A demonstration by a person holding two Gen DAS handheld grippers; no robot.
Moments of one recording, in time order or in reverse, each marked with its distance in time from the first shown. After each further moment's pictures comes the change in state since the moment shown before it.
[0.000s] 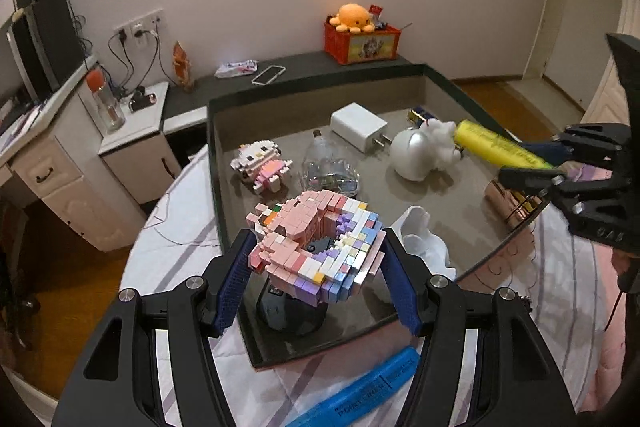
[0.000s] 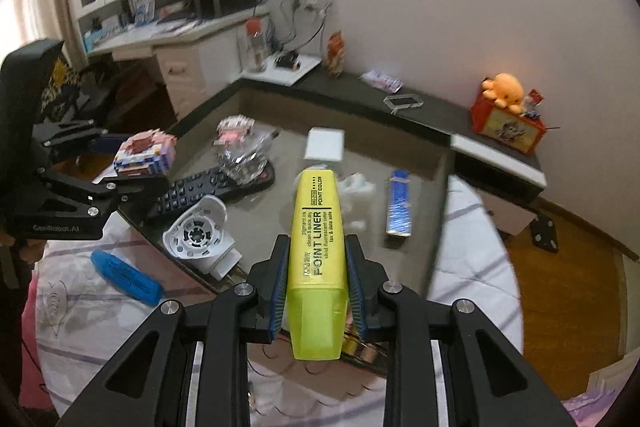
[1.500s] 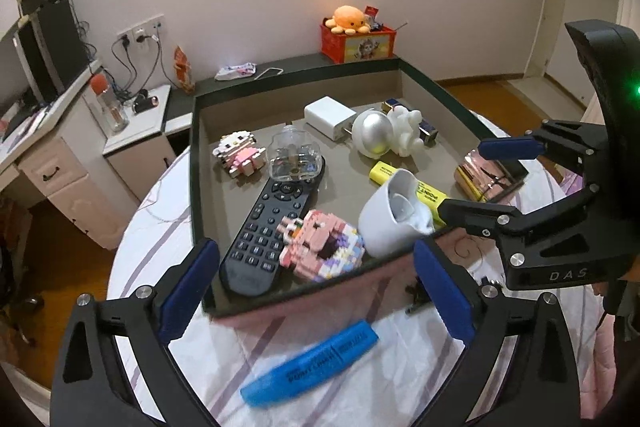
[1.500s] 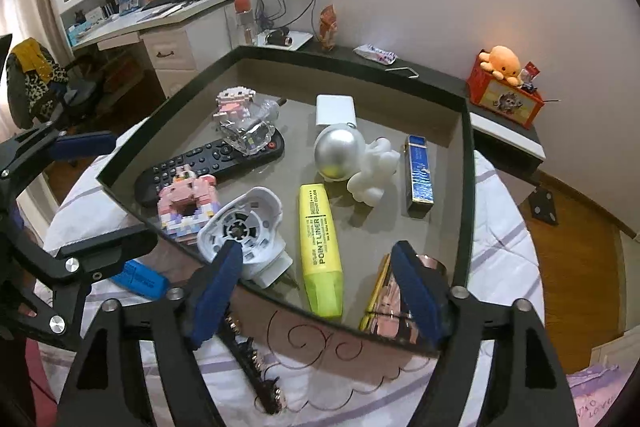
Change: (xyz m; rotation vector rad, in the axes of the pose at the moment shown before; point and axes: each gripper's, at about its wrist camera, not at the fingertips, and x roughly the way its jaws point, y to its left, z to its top) left arm -0.030 -0.034 -0.020 0.007 -0.022 0.033; right arm 0.001 0.015 -0.008 0.052 0.069 -0.036
